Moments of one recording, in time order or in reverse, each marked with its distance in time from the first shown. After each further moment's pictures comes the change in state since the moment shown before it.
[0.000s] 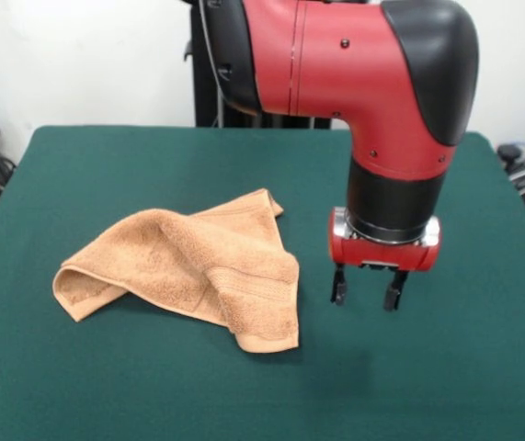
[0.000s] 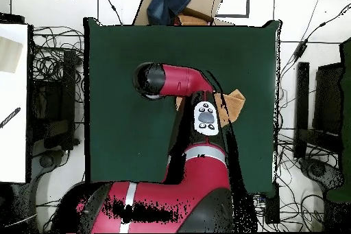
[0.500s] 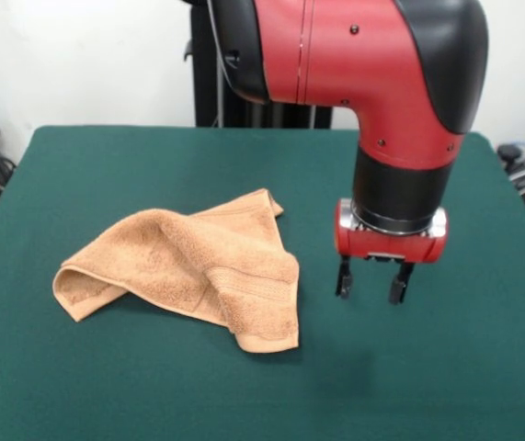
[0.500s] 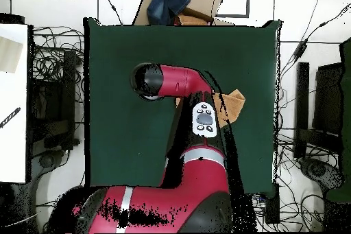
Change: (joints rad) arm 0.006 -0.024 -0.001 0.019 0.000 0.000 0.000
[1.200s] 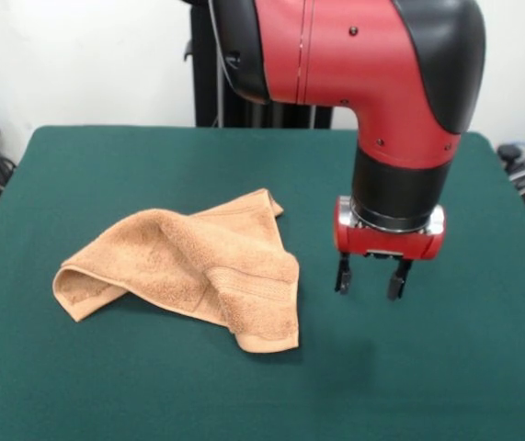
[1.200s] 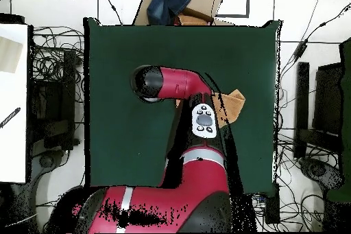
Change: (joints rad) arm 0.000 0.005 0.000 0.015 0.000 0.000 0.000
